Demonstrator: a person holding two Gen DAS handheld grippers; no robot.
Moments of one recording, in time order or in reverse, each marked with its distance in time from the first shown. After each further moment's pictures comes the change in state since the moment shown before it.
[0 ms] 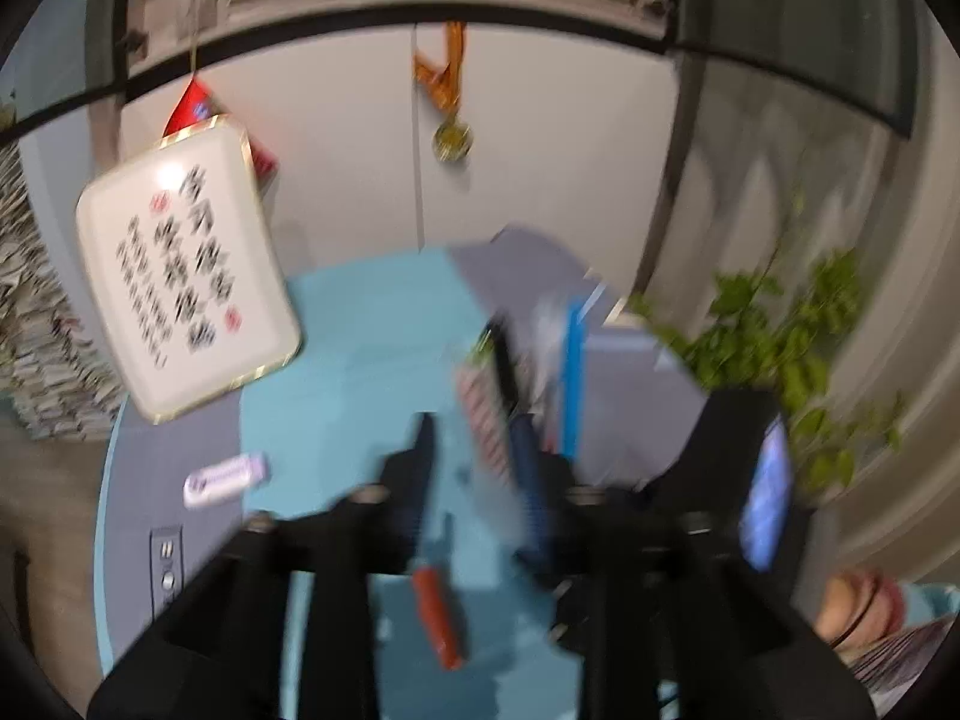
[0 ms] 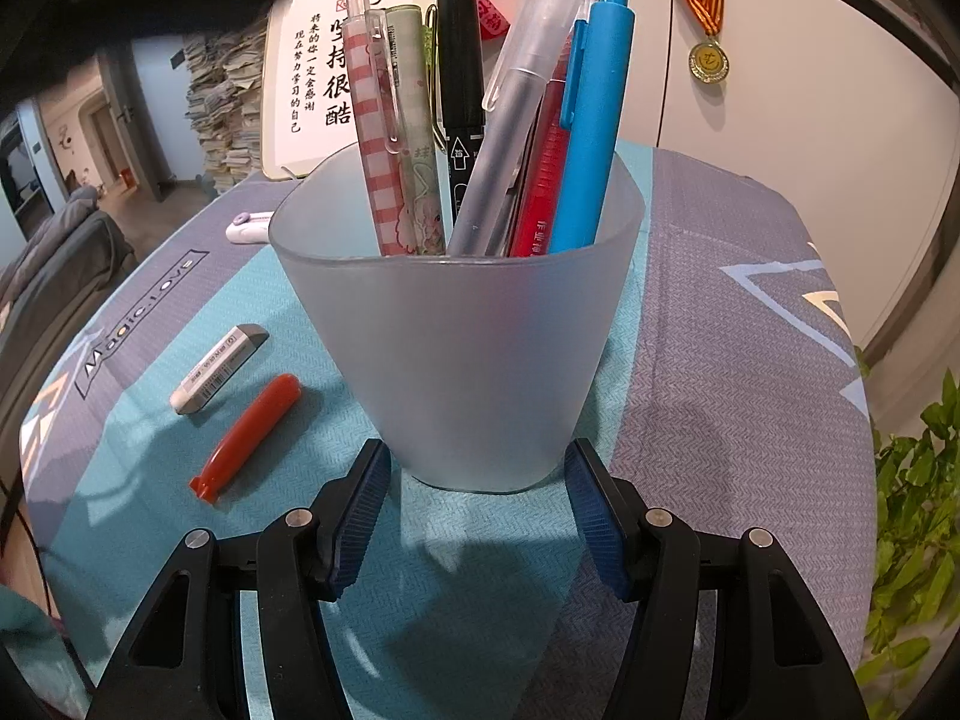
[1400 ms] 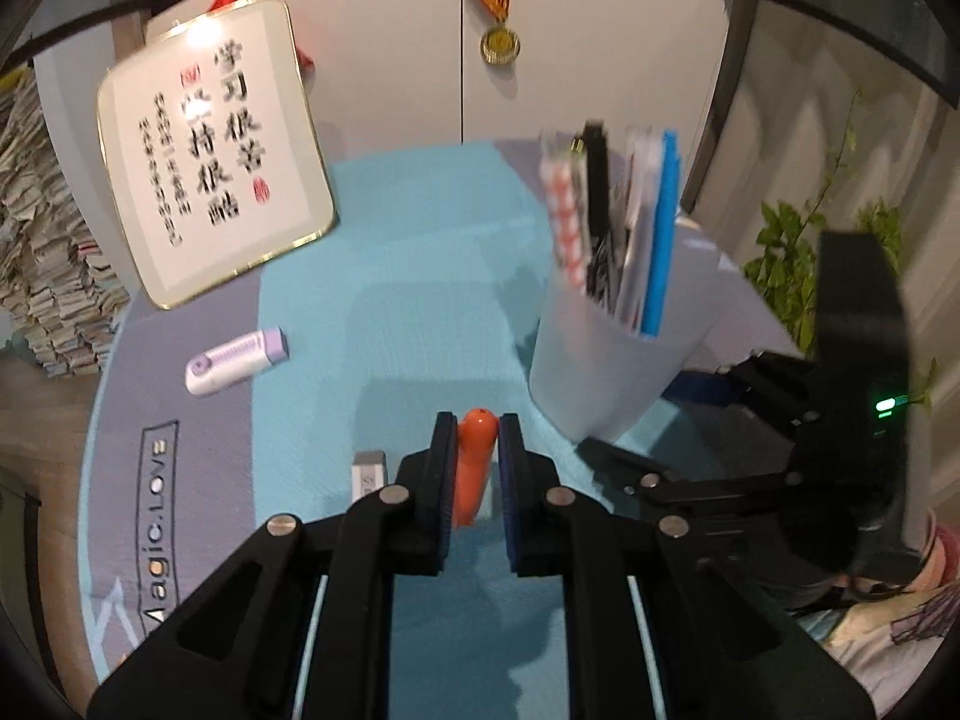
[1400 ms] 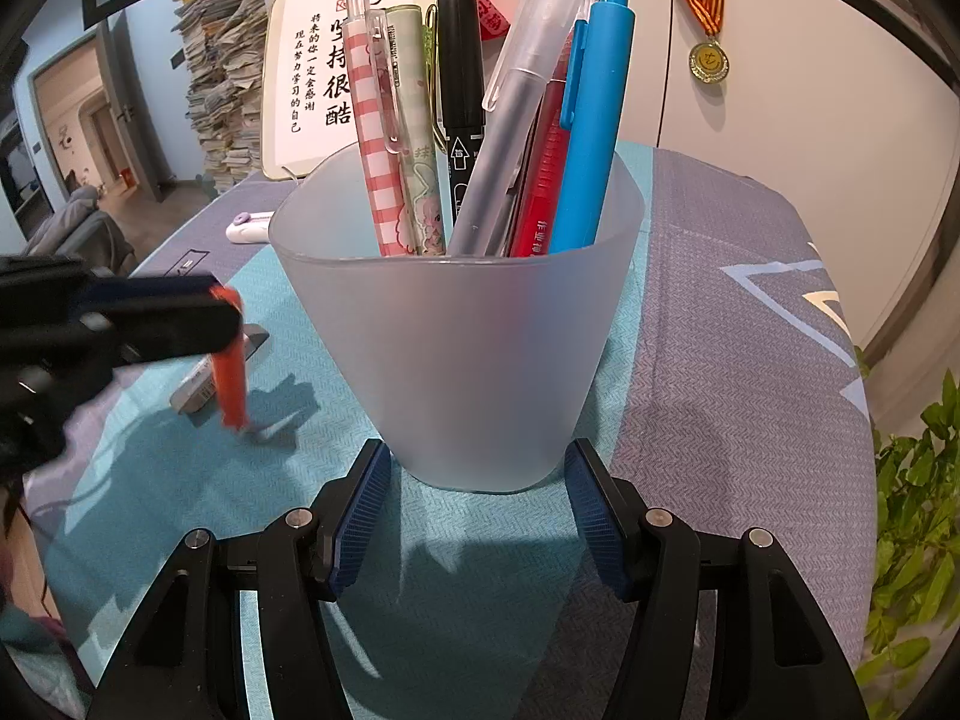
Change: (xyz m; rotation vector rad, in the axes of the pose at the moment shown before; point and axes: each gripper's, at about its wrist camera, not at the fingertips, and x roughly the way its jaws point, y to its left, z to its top) left arm 0.017 0.025 -0.044 -0.050 0.132 0.049; right arm 0.000 0.001 0.000 -0.001 0.000 0.000
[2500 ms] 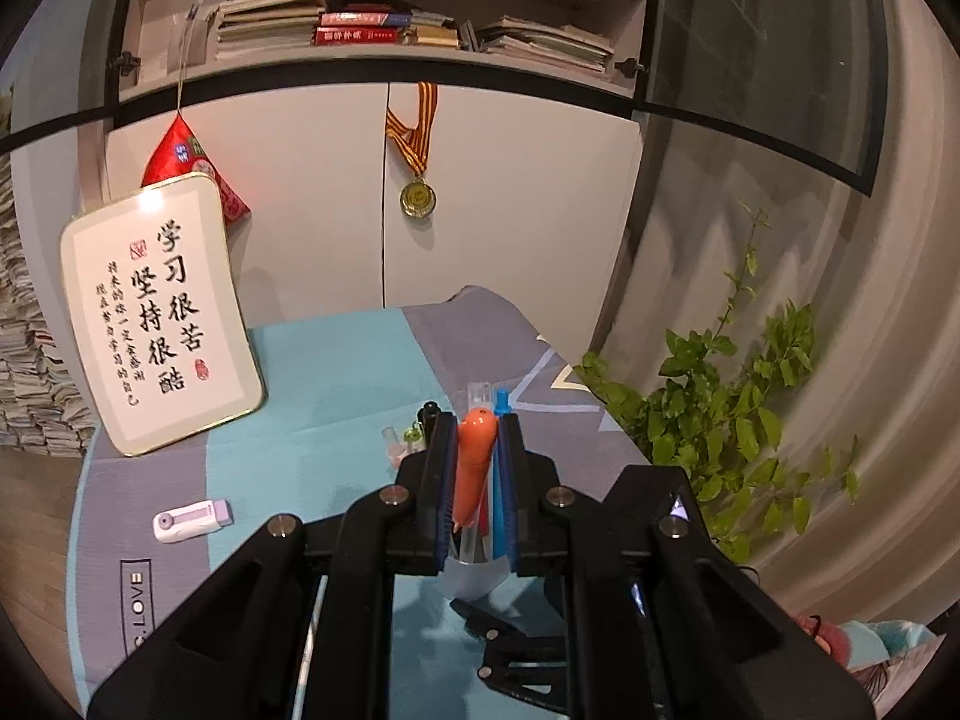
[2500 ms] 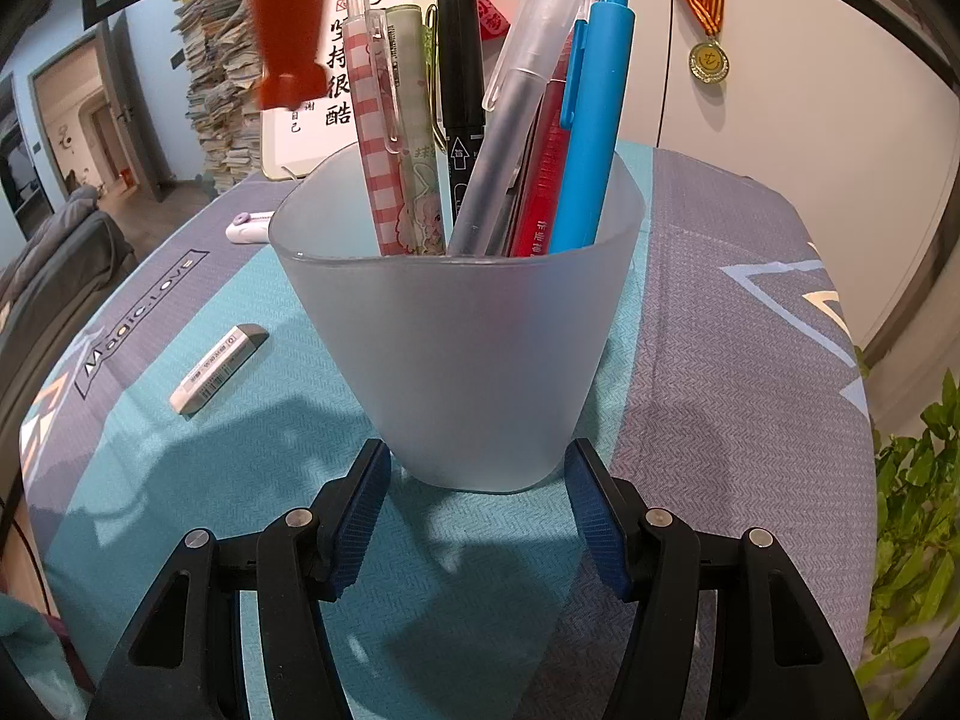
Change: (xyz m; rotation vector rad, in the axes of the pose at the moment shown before) left arm -0.051 -0.041 0.063 0.012 -0.266 -0.170; right arm 0.000 0.000 0.000 -0.001 0.000 -0.001
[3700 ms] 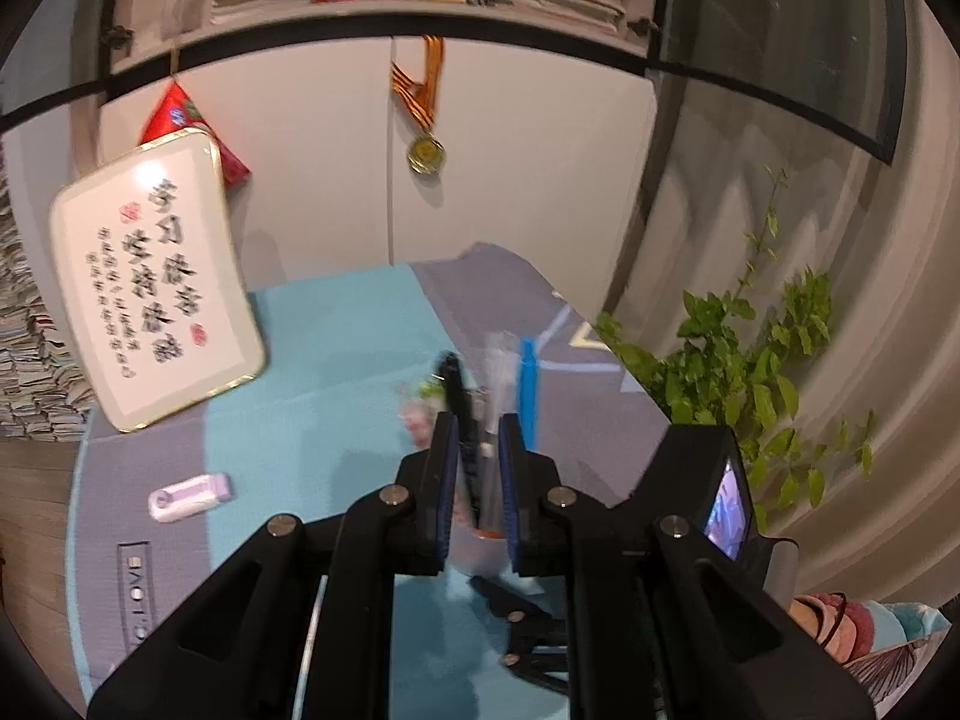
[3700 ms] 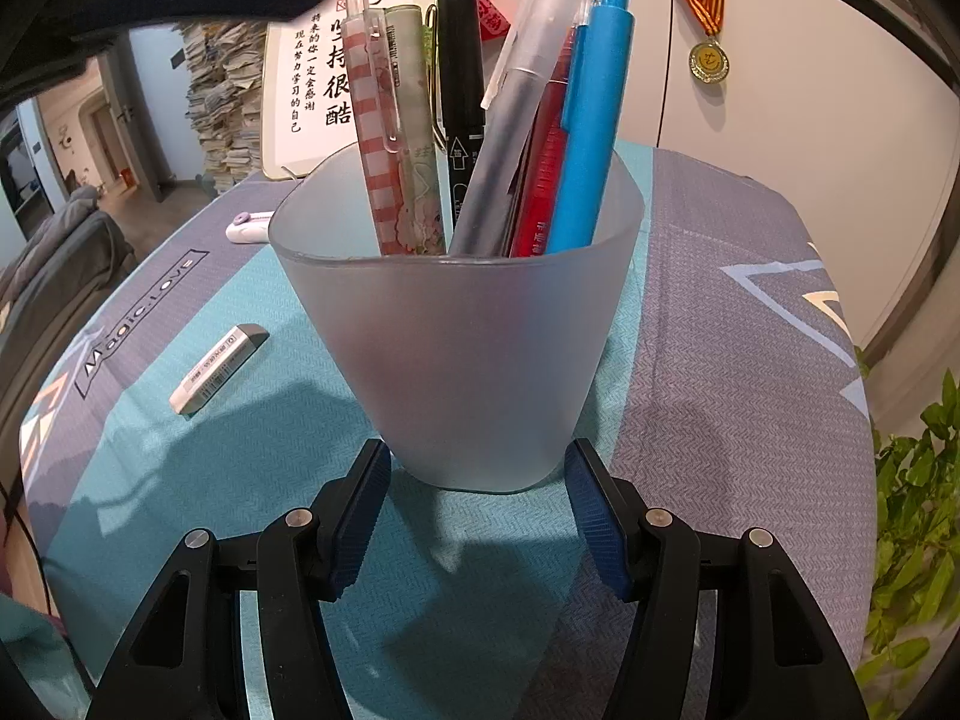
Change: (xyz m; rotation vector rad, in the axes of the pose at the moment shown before) left arm 0.012 0.016 -0.010 0.011 0.075 0.031; right arm -0.001 0.000 0.000 0.000 0.000 0.000
